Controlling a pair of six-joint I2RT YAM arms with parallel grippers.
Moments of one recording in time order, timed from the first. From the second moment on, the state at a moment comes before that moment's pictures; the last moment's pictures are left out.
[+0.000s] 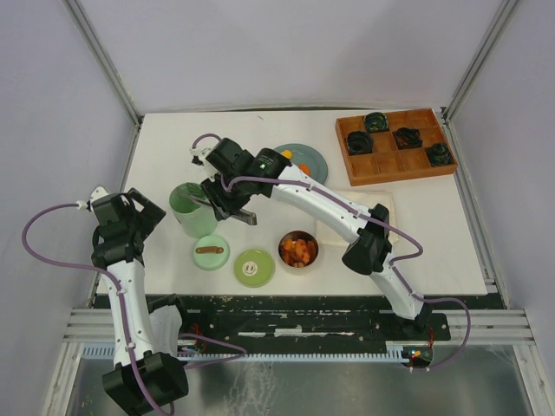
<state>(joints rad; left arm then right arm) 0.40 0.77 0.76 -0.67 -0.02 -0.50 1.04 2.26 2.46 -1.08 -0.13 0.26</state>
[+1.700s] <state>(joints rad) 0.40 1.10 0.81 -0.45 0.39 -0.50 0.60 2.00 1.89 -1.05 -0.02 0.30</state>
